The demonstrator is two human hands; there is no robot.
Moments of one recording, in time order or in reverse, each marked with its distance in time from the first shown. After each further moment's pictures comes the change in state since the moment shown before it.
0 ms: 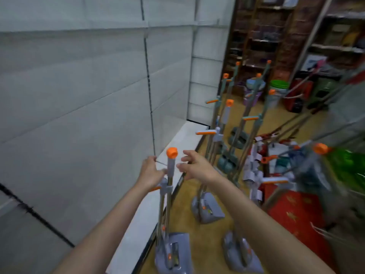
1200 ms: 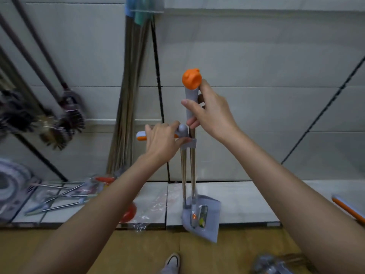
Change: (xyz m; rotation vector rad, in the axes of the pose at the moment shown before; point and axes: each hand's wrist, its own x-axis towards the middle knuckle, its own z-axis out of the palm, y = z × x) left_hand -0.059 0.016 -0.079 0.748 0.864 -0.410; right_hand 0.064 -0.154 0.092 -0.235 -0.709 -0.974
